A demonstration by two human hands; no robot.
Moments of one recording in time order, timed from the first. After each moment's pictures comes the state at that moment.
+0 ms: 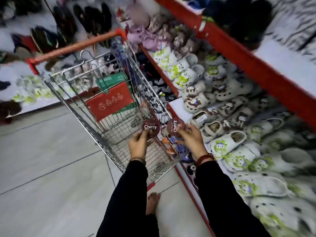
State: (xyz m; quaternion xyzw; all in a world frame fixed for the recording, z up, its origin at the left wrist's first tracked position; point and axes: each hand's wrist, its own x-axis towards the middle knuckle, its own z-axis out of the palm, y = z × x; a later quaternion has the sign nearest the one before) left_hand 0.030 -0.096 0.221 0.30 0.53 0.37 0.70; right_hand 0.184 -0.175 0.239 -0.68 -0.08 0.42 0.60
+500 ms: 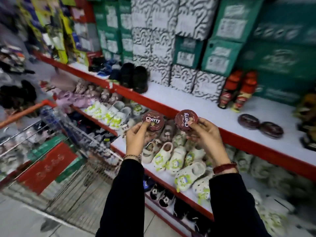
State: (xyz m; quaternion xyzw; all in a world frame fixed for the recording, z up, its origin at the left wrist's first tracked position) left_hand 0.148 -0.218 0.420 0.46 0.25 0.25 0.81; right_hand 0.236 -0.404 0.447 -0.62 -0.08 0.14 0.77
